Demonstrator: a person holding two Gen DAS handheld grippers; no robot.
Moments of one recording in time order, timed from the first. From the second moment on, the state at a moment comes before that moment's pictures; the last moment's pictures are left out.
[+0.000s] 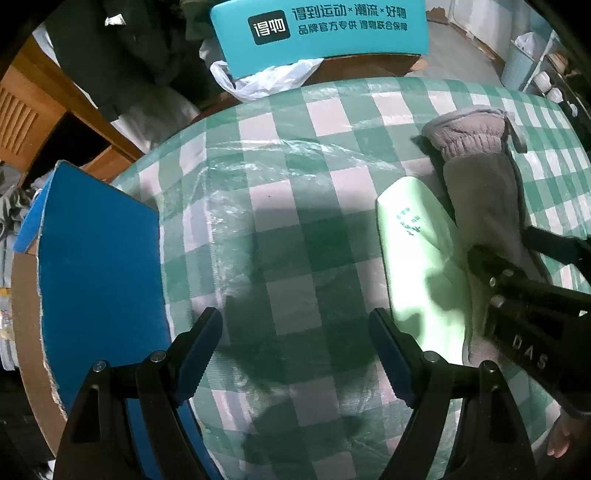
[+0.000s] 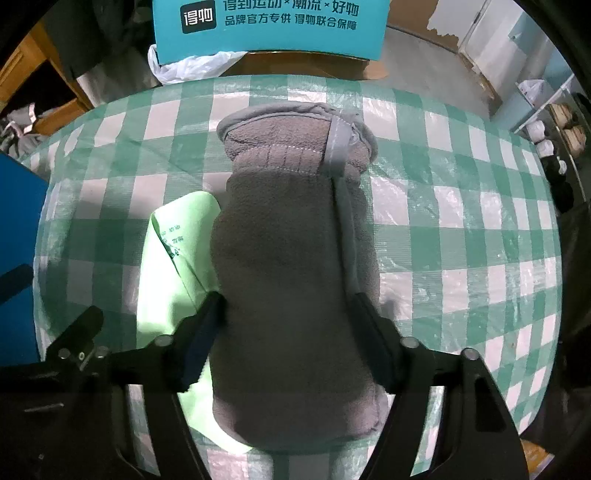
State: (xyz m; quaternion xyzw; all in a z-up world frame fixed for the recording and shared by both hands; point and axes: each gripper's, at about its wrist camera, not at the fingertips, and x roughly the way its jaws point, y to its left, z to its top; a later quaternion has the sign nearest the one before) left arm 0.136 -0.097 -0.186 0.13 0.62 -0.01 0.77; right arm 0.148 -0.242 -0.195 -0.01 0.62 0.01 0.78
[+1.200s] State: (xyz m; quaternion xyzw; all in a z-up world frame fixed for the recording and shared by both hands) left arm 0.157 -0.138 -0.204 0.01 0.68 -0.03 0.73; right arm 0.114 -0.329 -0.179 -0.01 0.62 -0.03 0.78
